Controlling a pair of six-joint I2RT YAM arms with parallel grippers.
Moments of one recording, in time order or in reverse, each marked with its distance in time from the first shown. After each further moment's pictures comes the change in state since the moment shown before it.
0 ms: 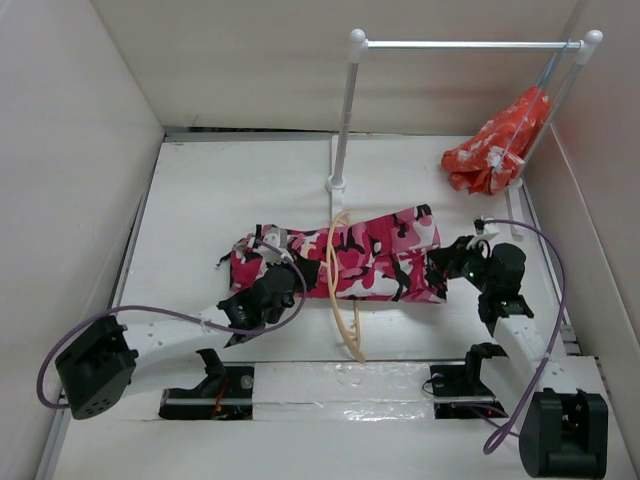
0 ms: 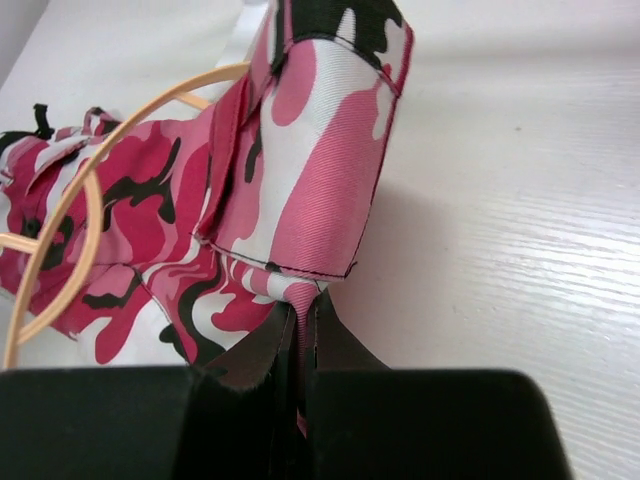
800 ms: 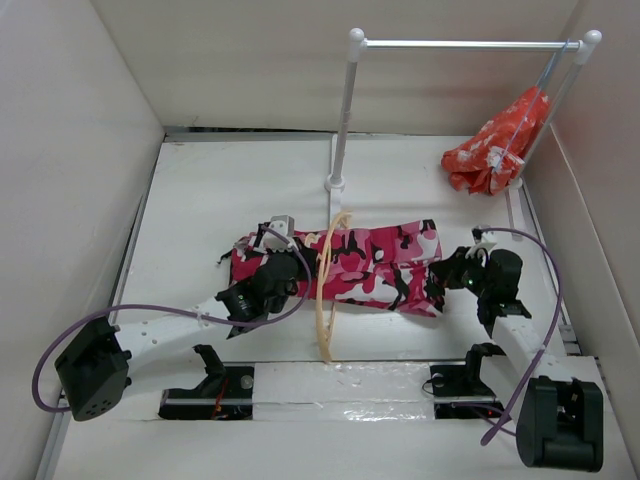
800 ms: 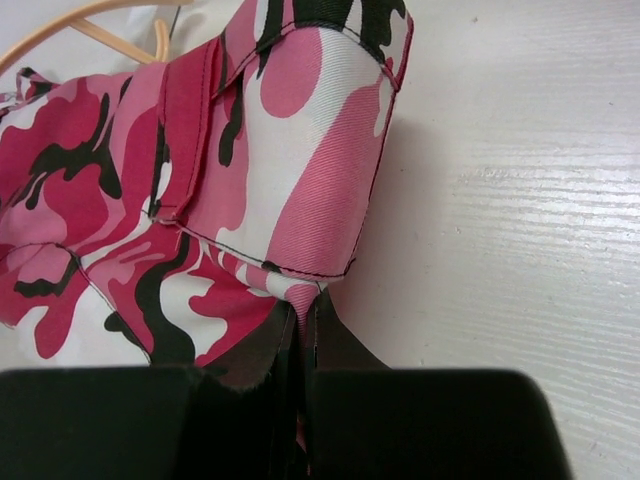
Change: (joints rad) left arm 0.024 -0.038 0.124 -0.174 -0.038 0.168; right arm -0.053 0.032 -0.060 -0.051 0.013 -0.023
